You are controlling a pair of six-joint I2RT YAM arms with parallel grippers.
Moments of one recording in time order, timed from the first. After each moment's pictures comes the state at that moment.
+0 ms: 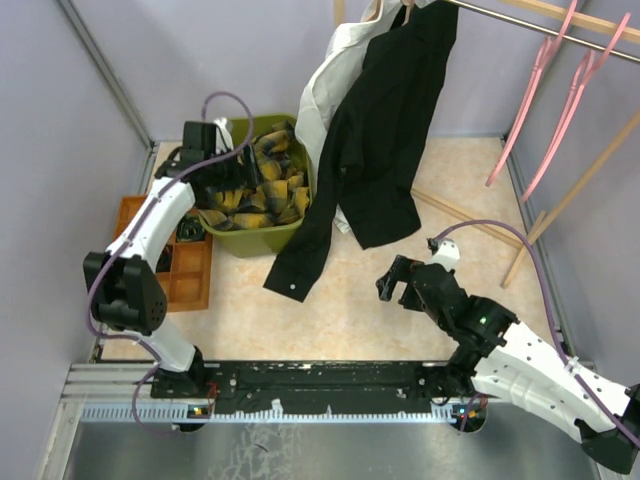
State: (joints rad) left arm -0.20 1.67 1.44 -0.55 0.15 -0.29; right arm 0.86 0.61 0.56 -0.62 0.42 0.87
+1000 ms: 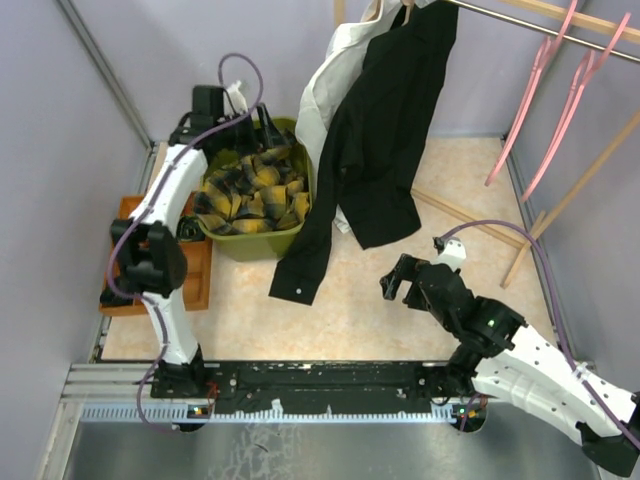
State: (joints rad) left arm -0.19 2.05 1.94 -0.52 0.46 -0.38; right arm 0.86 0.58 0.59 -0.66 0.44 0.87
